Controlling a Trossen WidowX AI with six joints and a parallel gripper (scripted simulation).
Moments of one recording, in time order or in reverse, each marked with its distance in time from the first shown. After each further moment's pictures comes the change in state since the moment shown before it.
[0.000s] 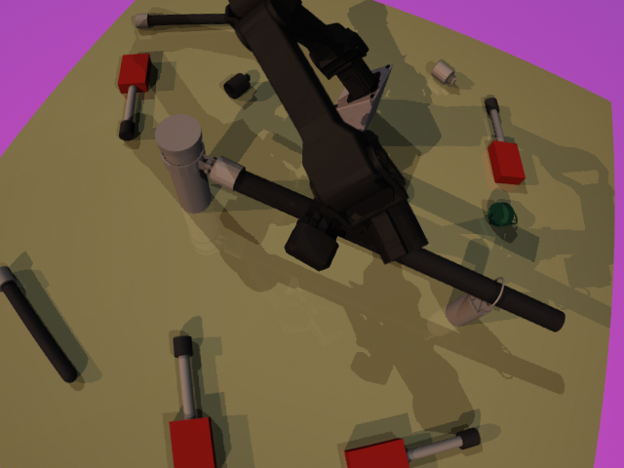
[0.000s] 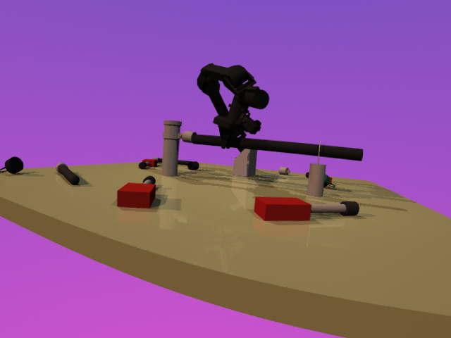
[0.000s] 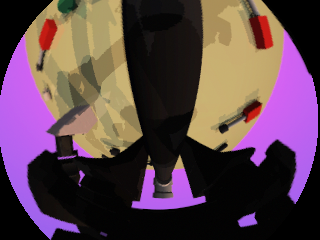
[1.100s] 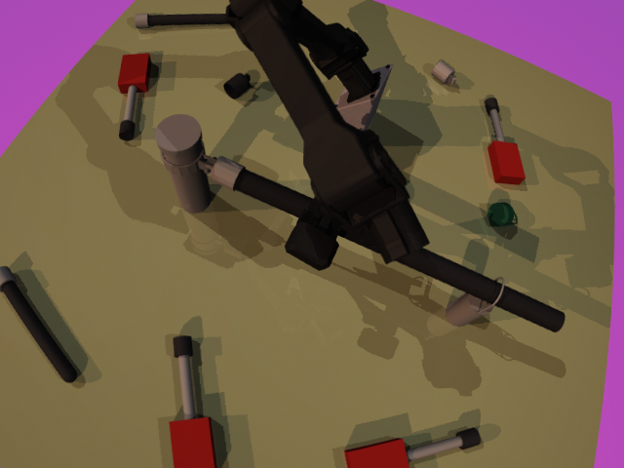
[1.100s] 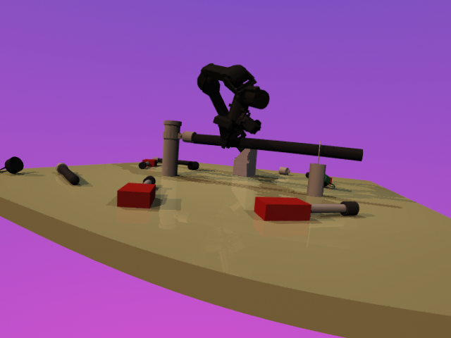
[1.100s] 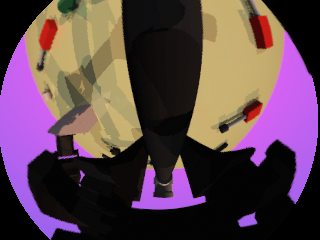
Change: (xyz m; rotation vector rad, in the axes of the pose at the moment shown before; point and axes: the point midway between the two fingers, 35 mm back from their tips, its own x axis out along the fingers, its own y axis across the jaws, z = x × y) arm -0.002 0.001 -0.001 0.004 0.002 0.003
